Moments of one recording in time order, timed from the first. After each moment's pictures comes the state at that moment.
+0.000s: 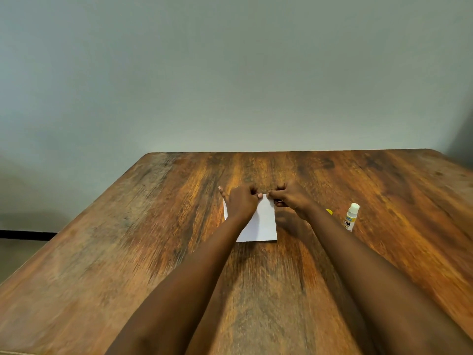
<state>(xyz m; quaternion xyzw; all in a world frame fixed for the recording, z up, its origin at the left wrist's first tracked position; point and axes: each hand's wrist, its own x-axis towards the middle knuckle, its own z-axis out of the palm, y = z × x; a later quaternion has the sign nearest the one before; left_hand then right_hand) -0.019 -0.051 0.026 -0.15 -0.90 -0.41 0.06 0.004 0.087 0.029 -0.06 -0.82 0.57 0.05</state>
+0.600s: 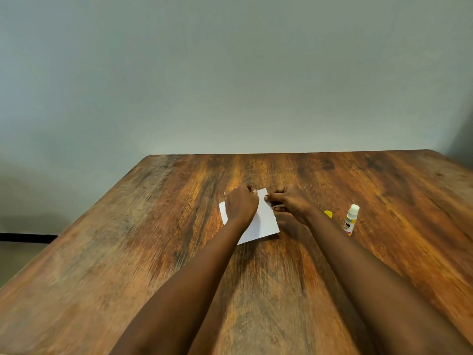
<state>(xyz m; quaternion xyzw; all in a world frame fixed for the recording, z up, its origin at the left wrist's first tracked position) -0.014 -0.050 0.030 -0.09 -0.89 -0.45 0.08 0.006 0.087 0.021 -0.07 -0.79 0.61 0.04</state>
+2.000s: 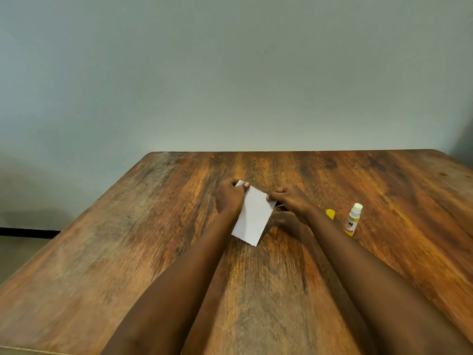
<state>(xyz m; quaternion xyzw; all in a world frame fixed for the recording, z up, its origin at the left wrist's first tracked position) -0.028 -0.072 0.029 0.00 -0.82 -0.57 0.08 0.008 0.081 0.022 -0.07 -0.82 0.57 0.04</state>
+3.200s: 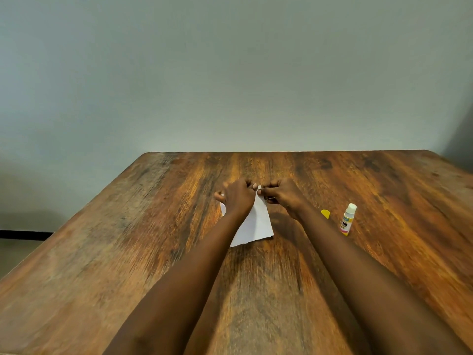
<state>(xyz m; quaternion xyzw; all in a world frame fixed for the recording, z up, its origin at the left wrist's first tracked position) -0.024 -0.046 0.033 -0.08 -0.90 -0.41 0.08 0.005 0.074 0.033 -0.04 -0.79 0.60 0.08</state>
